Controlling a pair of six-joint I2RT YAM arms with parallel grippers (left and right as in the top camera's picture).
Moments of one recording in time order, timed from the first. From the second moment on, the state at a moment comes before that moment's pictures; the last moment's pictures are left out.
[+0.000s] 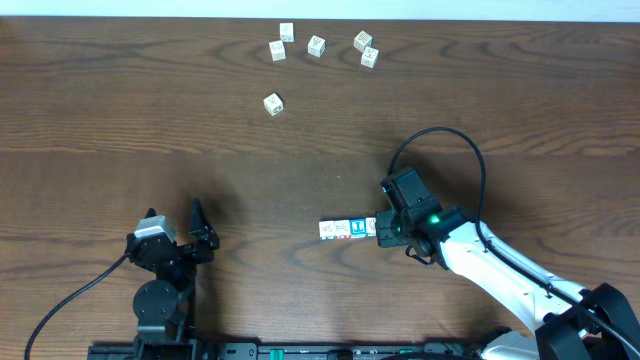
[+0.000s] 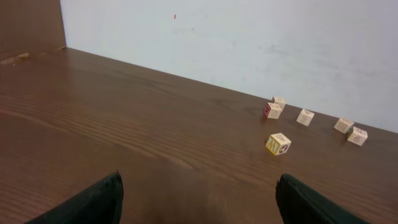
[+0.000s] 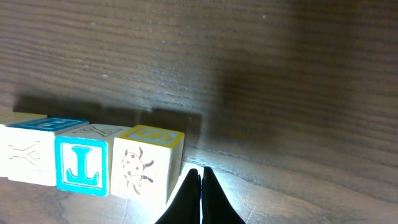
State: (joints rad) left arm -0.03 0.01 0.03 -0.12 -0.17 -0.23; right arm 0.56 1.46 0.71 -0.46 0.01 0.44
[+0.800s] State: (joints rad) left arm -0.03 0.01 0.03 -0.12 -0.17 -0.23; right arm 0.56 1.51 0.71 -0.38 -0.03 0.42
